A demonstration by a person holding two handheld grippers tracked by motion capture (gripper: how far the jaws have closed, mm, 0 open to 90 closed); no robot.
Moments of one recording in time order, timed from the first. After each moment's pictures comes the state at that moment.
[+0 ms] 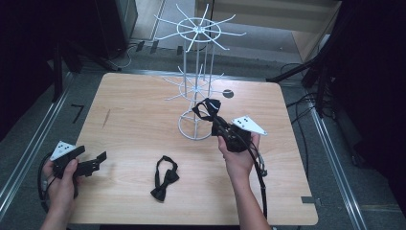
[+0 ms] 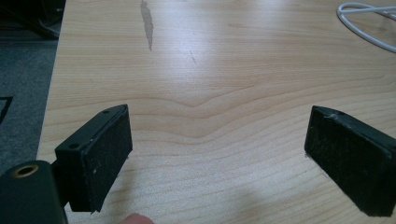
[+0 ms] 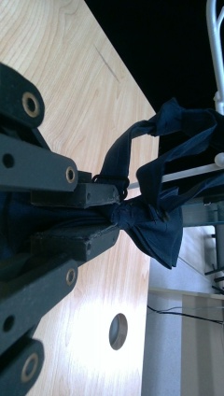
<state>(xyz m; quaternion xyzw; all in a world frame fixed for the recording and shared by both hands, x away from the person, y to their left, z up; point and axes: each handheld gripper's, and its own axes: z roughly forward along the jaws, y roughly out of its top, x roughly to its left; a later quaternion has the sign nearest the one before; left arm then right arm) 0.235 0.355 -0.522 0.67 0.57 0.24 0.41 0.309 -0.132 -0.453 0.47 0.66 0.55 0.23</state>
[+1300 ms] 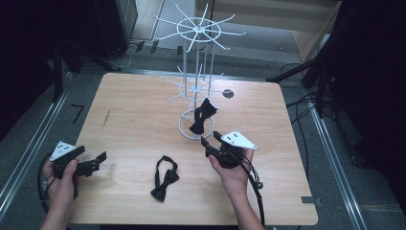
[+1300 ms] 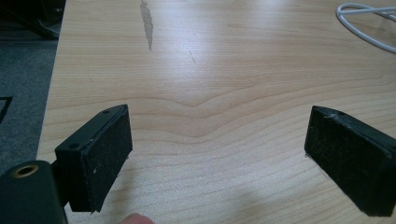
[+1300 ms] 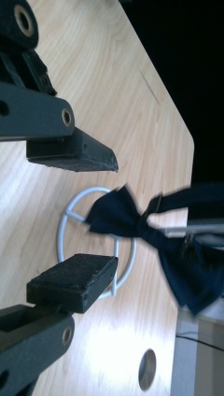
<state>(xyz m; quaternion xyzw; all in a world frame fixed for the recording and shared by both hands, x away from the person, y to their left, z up) 0.235 0.355 -0.522 0.67 0.57 0.24 0.41 0.276 -0.117 -0.478 0.44 0.70 0.53 0.20</state>
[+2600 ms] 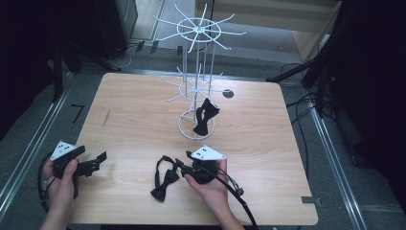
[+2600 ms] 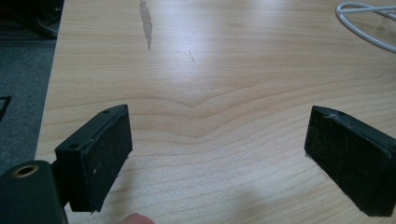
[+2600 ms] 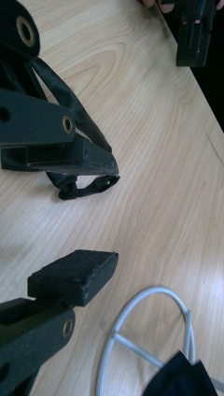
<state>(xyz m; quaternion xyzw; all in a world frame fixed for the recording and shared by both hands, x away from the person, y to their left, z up) 0.235 0.355 -0.522 0.67 0.57 0.24 0.41 0.249 -0.054 -0.513 0.39 0.77 0.50 0.12</state>
